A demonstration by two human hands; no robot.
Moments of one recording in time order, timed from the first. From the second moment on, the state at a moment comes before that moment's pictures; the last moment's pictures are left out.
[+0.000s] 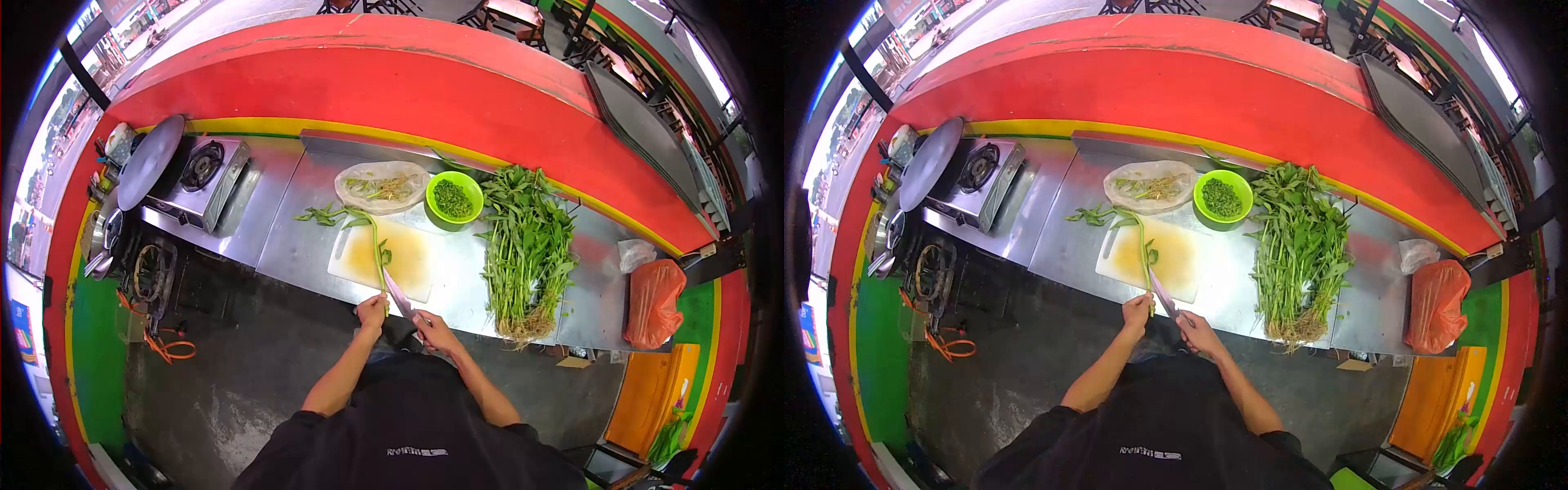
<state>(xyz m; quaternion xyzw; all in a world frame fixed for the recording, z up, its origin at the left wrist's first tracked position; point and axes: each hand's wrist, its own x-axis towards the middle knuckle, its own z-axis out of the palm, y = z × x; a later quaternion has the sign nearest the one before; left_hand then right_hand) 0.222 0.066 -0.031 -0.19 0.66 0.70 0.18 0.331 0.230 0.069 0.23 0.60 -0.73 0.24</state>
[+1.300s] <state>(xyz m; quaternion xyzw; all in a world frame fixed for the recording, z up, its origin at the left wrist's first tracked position) 0.236 0.035 0.002 -0.19 0.67 0.71 0.14 0.328 0.235 0.050 0.20 0.69 -0.67 0.19</state>
